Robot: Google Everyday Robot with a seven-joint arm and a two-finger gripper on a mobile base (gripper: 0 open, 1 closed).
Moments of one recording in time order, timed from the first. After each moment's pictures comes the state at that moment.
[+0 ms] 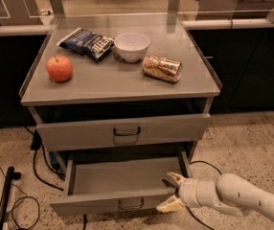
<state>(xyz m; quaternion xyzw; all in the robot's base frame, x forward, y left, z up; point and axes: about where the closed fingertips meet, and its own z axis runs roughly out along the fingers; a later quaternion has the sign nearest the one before) 0.468 -0.121 0.435 -0.51 0.74 0.23 0.38</state>
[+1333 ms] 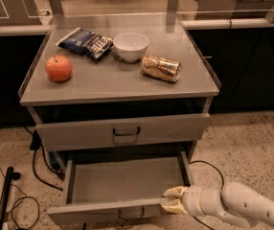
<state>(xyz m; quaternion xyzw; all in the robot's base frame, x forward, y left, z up) 0.446 -0.133 0.435 -0.51 0.75 0.21 0.37</state>
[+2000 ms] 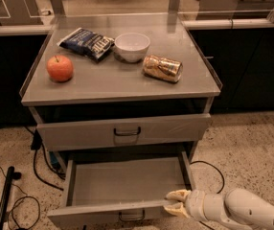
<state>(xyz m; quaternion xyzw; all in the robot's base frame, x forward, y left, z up) 0.431 -0.138 0.438 -0.50 0.75 0.20 0.38</state>
